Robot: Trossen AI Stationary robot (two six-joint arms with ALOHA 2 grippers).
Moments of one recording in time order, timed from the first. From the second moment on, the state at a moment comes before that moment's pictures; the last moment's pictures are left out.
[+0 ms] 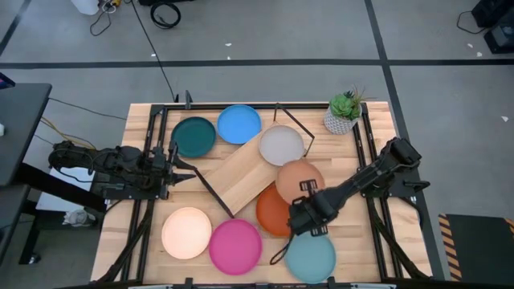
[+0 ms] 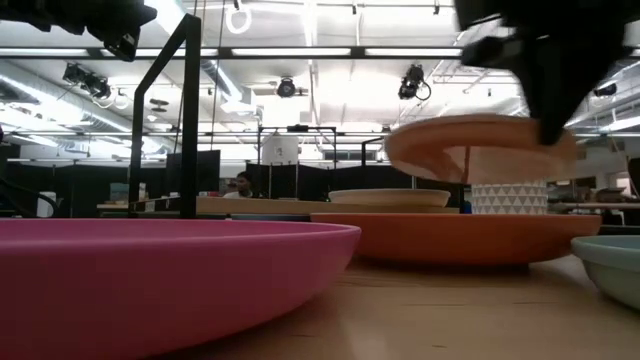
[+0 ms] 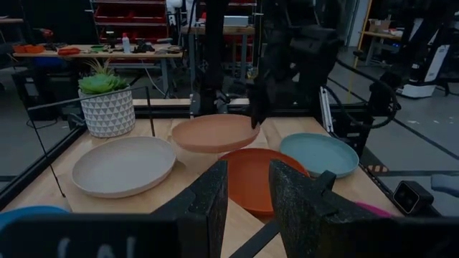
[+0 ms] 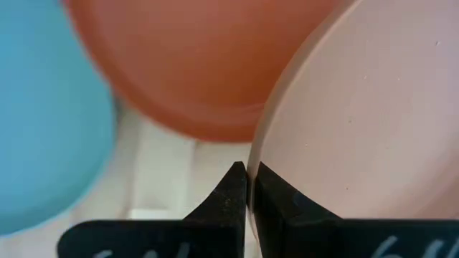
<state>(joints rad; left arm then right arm) -0.23 0.32 0.40 -0.15 -0.18 -0.04 0.48 1.79 1.38 -1.21 0.24 0.31</state>
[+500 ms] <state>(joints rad) -0.23 0.32 0.40 -0.14 -0.18 -0.07 0.11 1.79 1.41 -1.11 0.24 -0.19</state>
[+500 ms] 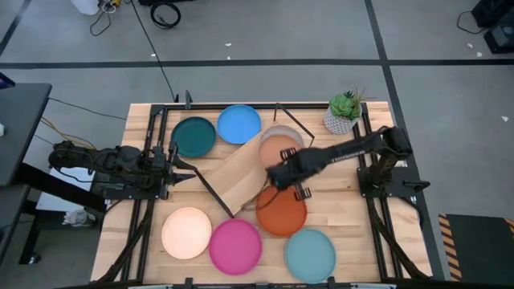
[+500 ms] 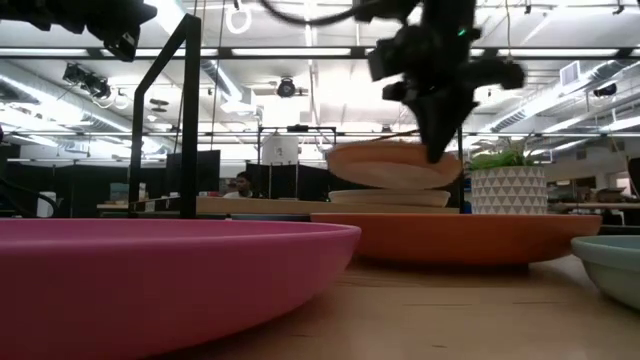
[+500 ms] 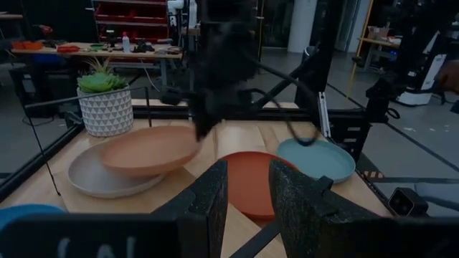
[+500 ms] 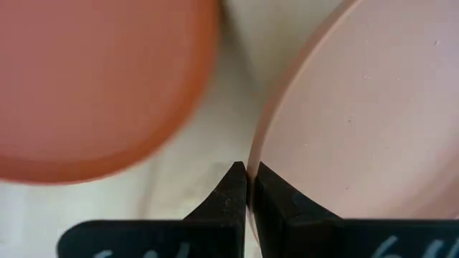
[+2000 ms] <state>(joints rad) -0.23 0.32 0.40 -0.20 -0.26 -0.11 -0.07 1.84 1.49 -1.18 0.19 -0.20</state>
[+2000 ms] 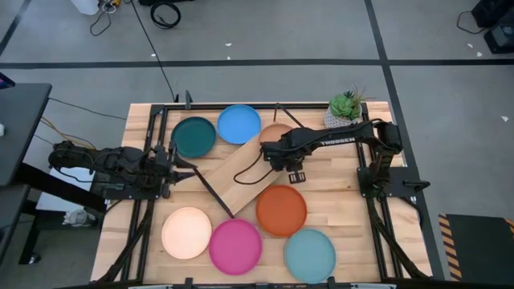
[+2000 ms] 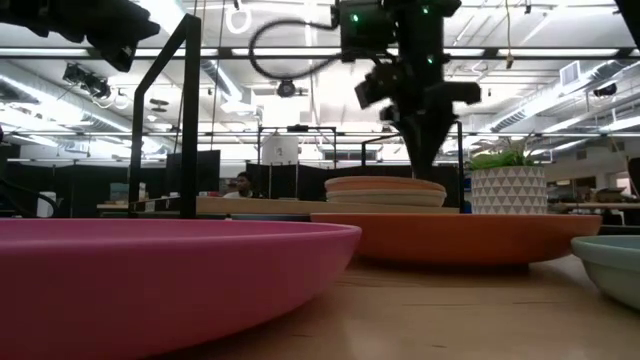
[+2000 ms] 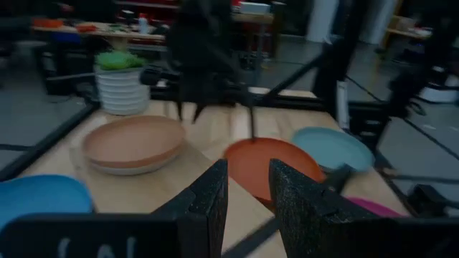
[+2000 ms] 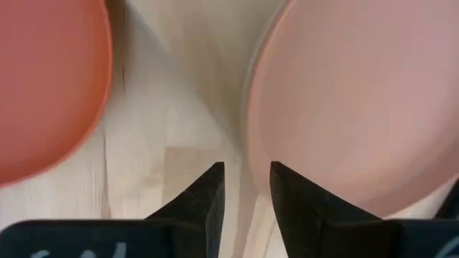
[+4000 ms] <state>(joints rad) 0.69 1.37 0.82 -0.39 0.21 -0.07 -0.05 1.63 1.41 -0.68 0.27 -0.21</state>
